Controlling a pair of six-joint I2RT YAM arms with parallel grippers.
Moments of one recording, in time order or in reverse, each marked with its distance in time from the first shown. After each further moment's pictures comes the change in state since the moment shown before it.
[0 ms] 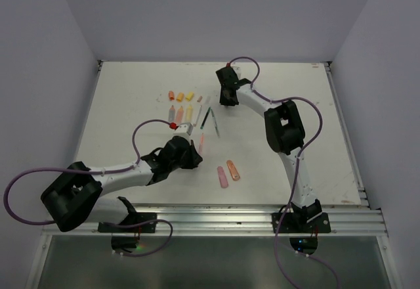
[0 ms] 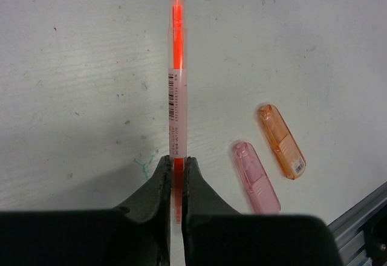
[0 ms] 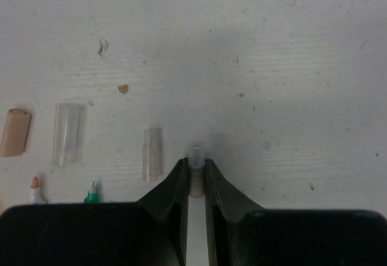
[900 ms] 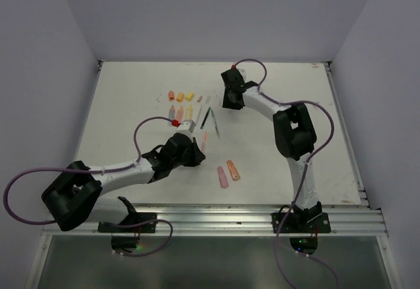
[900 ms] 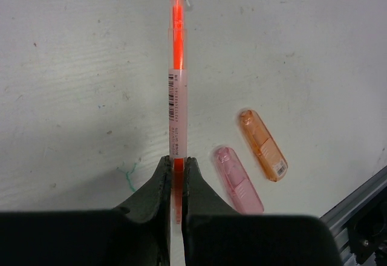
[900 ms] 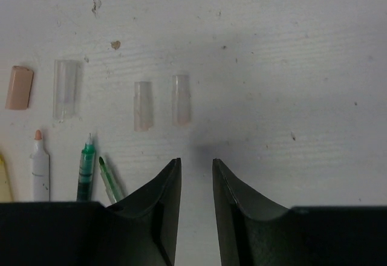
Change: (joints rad) left arm 0.000 0.006 0.023 -0.007 0.029 0.000; right arm -0.003 -0.122 -0.160 0.036 -0.043 0.032
